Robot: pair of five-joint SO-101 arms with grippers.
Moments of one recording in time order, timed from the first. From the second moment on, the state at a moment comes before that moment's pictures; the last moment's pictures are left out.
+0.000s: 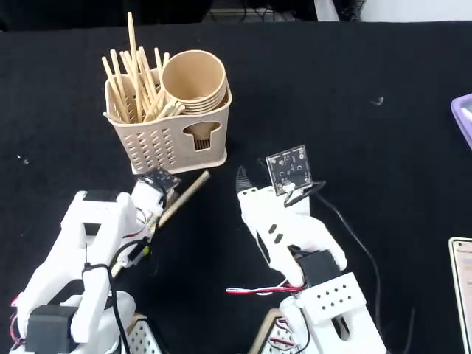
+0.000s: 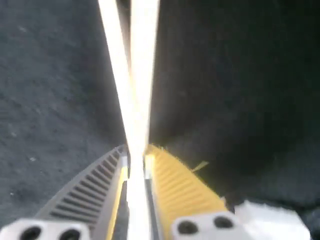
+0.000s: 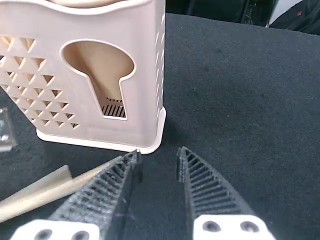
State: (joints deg) left arm -3.4 -25.7 61.0 66.0 -37.2; right arm -19.8 -73.4 81.9 28.9 0.5
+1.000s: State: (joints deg) left arm 9.3 -36.7 66.7 63.9 -40.2; right arm -10.2 -73.4 81.9 28.7 -5.7
